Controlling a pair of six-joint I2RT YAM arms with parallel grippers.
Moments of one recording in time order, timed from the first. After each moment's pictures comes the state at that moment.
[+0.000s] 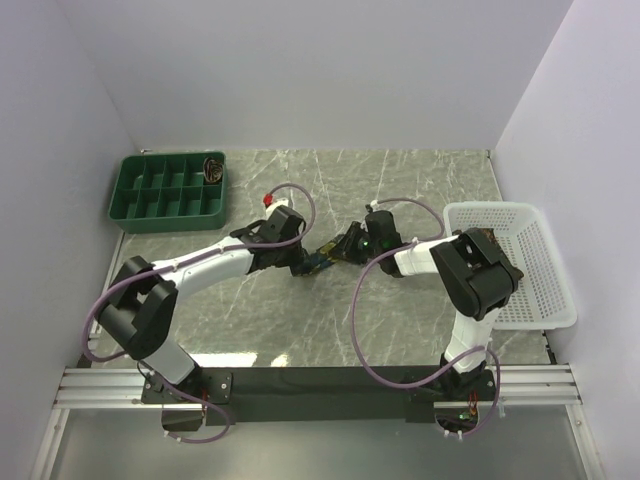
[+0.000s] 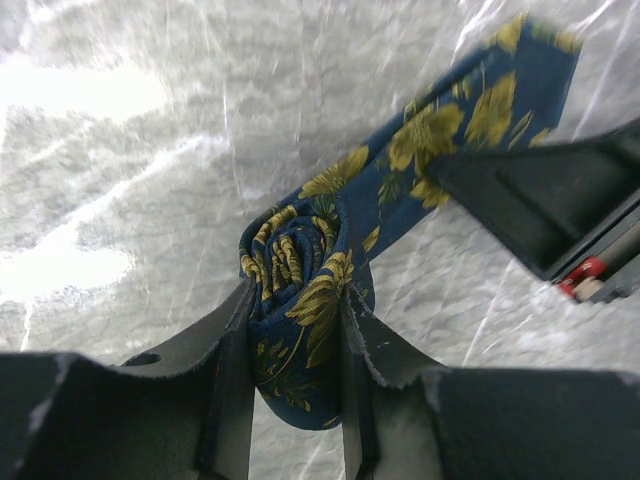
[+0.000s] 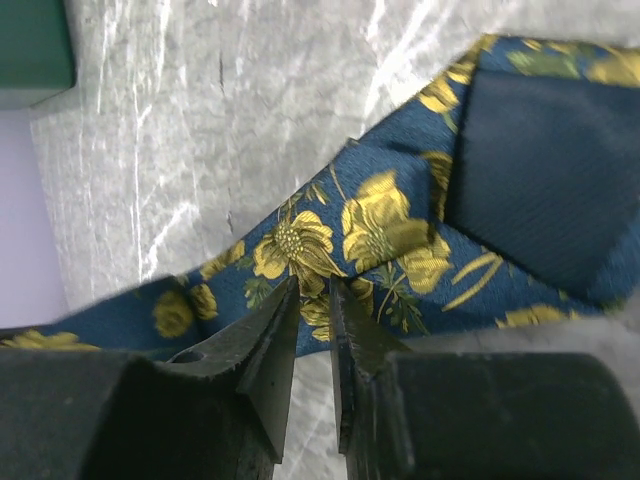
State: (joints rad) left arm -0.70 1.57 1.02 -0.32 -0.20 -0.78; right arm 0.47 1.83 0.78 0.39 -0.26 0.84
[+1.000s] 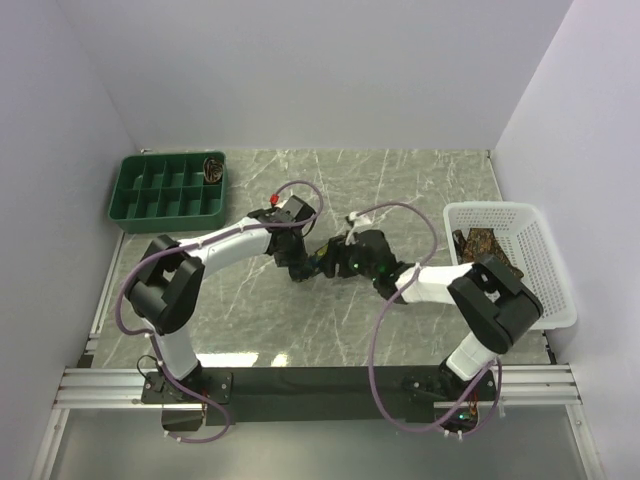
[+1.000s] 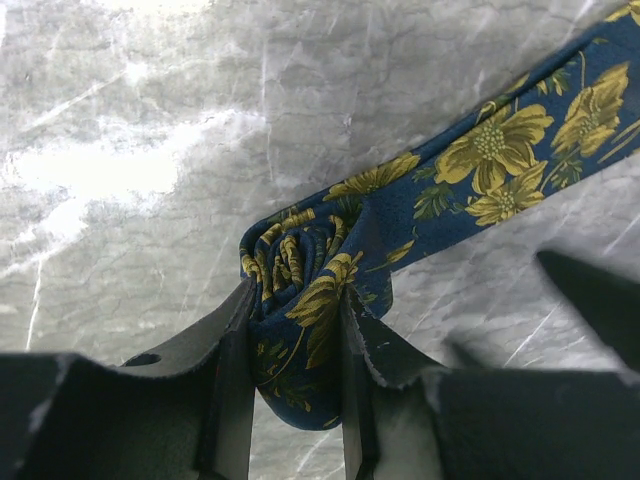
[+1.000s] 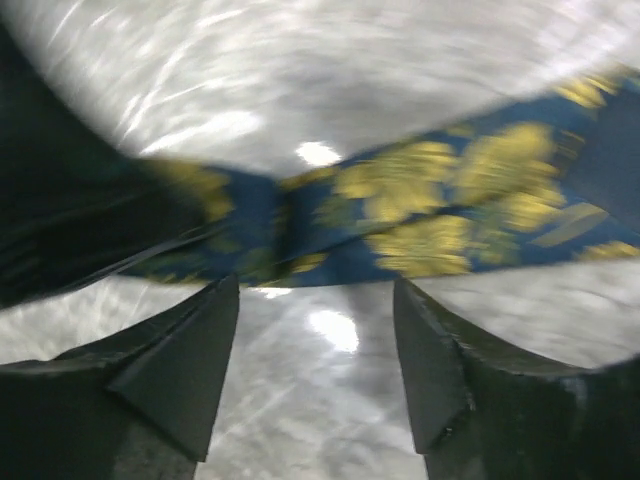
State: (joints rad) left arm -0.67 1.78 1.23 -0.59 -0.17 -0.81; right arm 0.64 1.62 0.63 0.48 -0.09 0.51
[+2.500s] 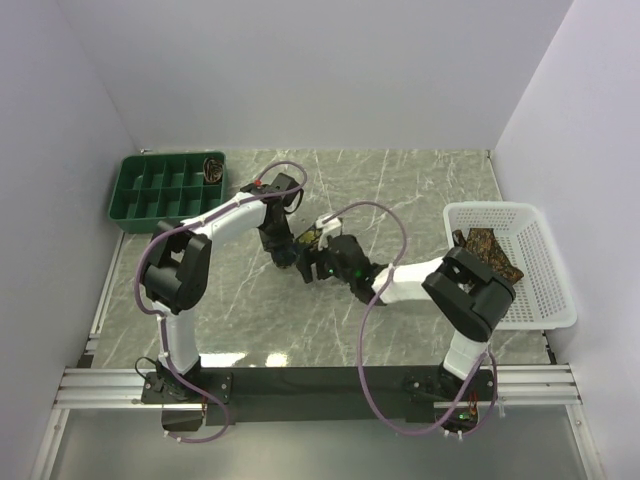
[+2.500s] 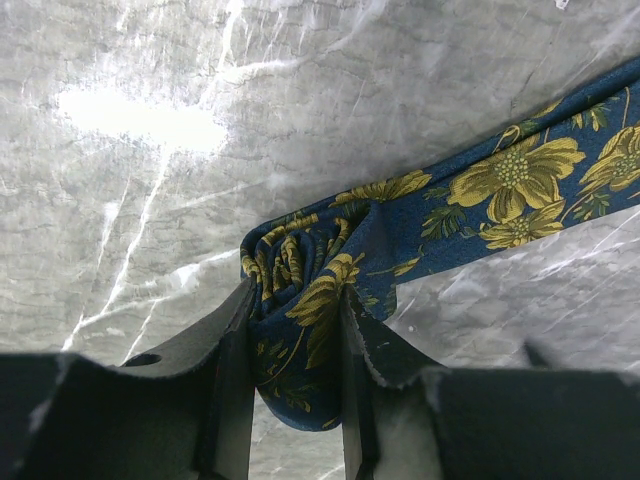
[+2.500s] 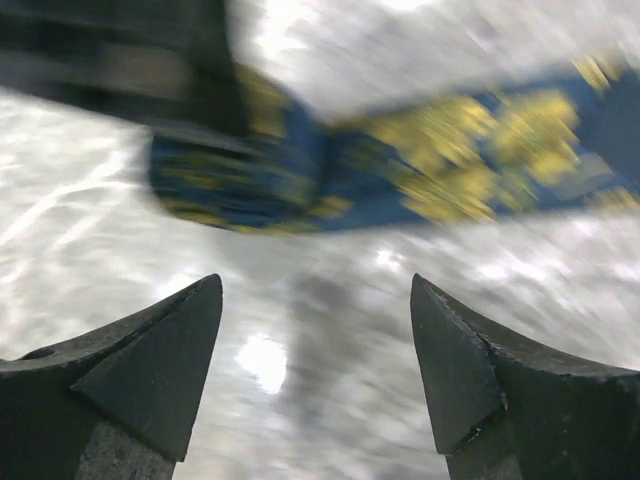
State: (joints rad) left arm -0.52 1.94 1.46 -0.81 -0.18 -0.81; right arm 0.80 1.75 0.74 0.54 0.08 0.30
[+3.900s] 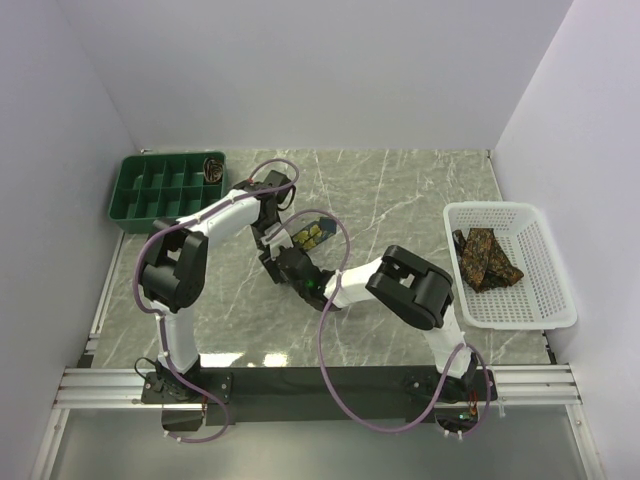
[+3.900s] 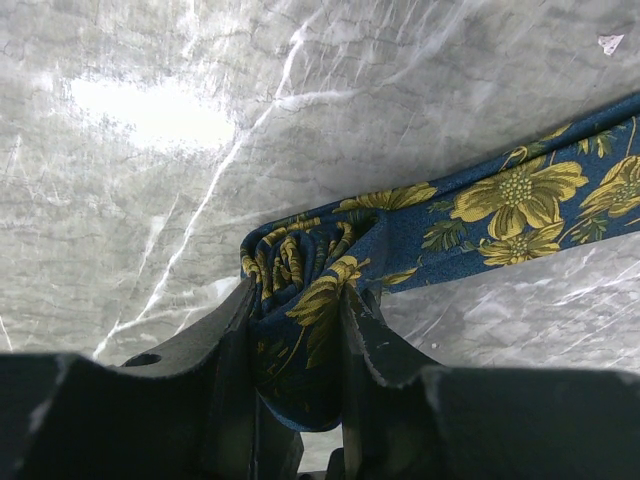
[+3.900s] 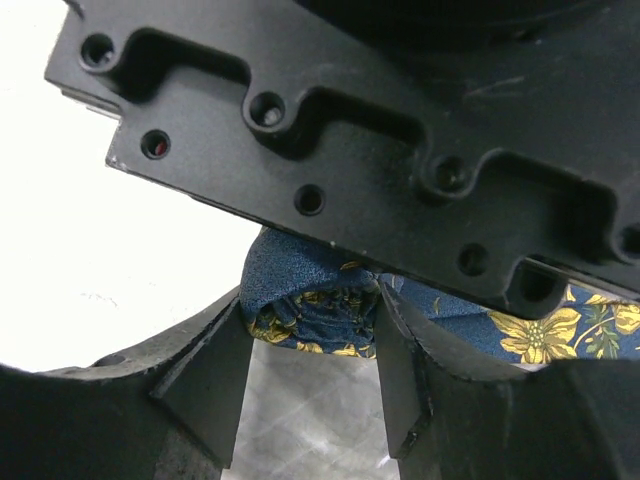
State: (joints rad) left arm -0.49 1.94 1.46 -0.83 -0.18 -0.81; right arm 1.02 2.08 1.06 0.63 0.38 0.04
